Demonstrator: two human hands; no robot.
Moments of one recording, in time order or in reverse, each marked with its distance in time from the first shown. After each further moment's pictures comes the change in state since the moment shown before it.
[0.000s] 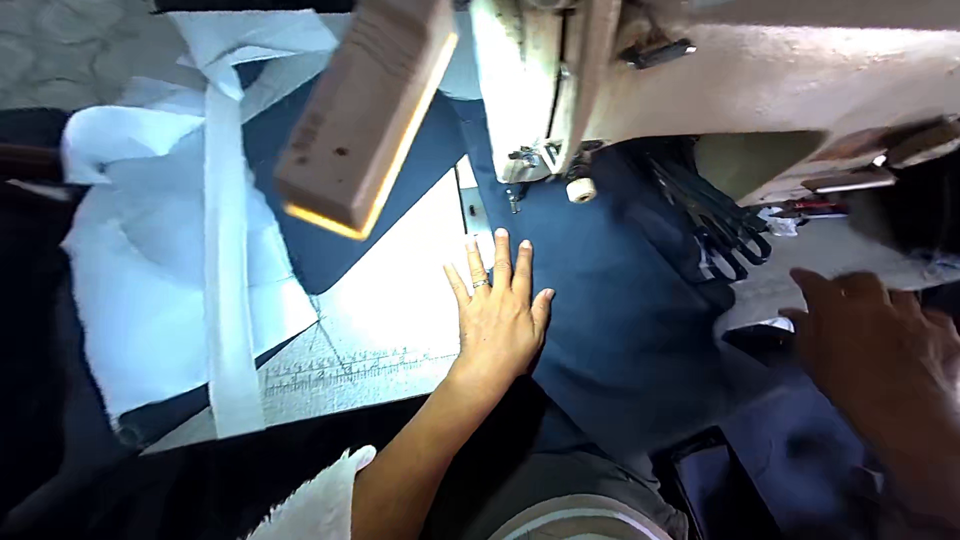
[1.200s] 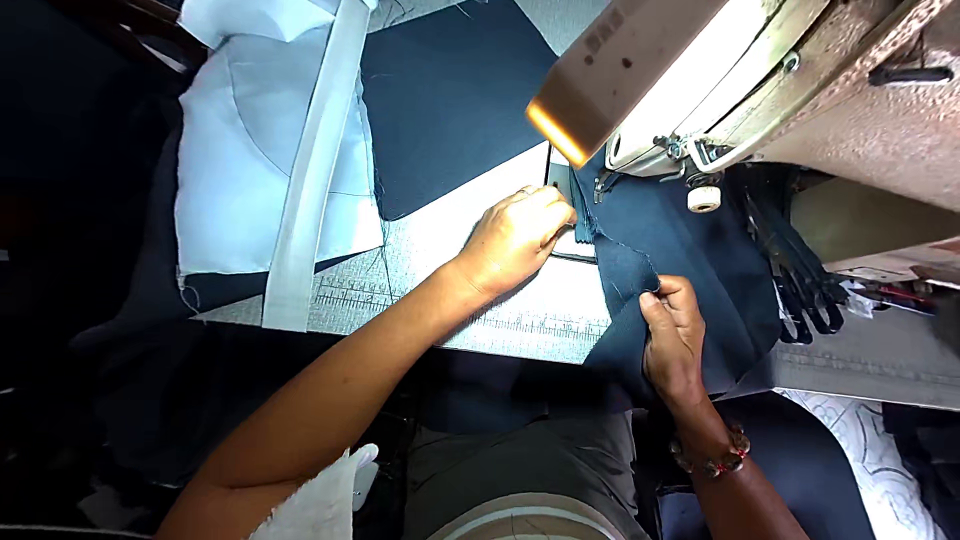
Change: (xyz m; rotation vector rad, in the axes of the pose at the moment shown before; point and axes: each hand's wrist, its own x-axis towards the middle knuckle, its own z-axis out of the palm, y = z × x) left_hand 0.043 -0.073 -0.022 -0.370 0.341 0.343; right_hand 0.035 -0.132 0.109 1.259 0.114 -0.351
